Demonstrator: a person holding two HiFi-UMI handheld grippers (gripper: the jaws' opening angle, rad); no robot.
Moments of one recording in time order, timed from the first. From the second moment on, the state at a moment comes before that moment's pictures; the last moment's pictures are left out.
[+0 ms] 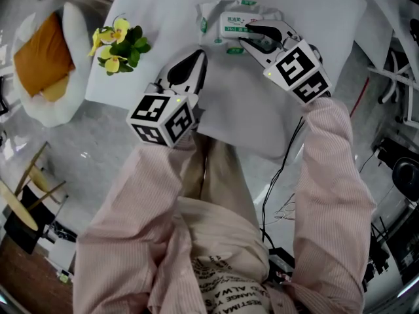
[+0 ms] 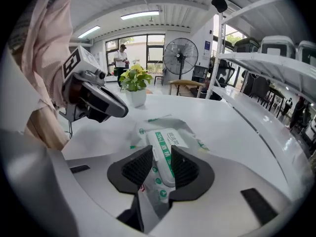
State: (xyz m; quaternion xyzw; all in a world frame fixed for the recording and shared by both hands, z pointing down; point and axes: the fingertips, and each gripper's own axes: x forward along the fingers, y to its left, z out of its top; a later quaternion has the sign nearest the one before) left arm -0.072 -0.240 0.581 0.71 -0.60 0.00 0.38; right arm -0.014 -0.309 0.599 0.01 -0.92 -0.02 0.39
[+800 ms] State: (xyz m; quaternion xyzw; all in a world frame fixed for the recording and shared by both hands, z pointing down) left arm -0.072 -0.252 0.577 0.71 -0.60 0.00 0.38; right arm -0.015 -0.321 0.586 -0.02 -0.93 0.14 0.35
